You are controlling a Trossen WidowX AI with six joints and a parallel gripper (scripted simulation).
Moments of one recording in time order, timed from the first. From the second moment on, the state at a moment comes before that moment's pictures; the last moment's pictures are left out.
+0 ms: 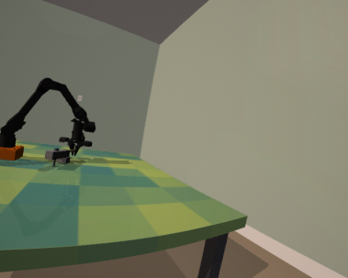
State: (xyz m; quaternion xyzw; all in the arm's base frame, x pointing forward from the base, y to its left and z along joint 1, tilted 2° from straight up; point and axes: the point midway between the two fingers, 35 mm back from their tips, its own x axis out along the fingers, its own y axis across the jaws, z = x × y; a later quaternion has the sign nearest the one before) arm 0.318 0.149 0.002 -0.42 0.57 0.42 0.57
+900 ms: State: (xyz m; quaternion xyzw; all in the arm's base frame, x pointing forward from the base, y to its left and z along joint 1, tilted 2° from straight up) arm 0.314 0.146 0.014 -0.42 0.57 0.42 0.57
